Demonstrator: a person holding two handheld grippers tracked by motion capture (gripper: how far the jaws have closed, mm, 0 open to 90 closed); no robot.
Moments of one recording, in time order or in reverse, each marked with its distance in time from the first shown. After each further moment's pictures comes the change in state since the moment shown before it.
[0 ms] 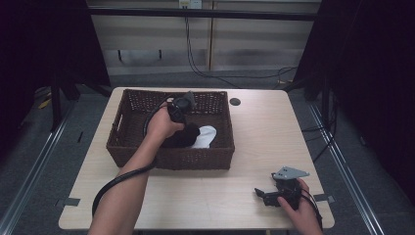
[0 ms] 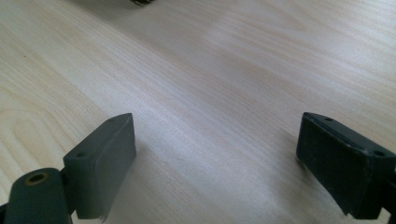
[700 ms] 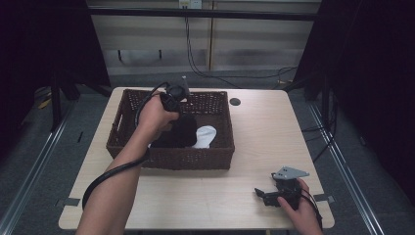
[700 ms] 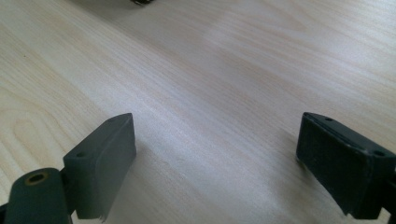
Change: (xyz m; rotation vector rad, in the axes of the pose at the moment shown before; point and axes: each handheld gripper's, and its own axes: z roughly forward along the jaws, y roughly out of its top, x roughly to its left) left arm 0.009 -0.002 -0.028 -0.041 0.002 -0.030; right arm 0.000 0.000 0.000 -0.001 0.000 -0.006
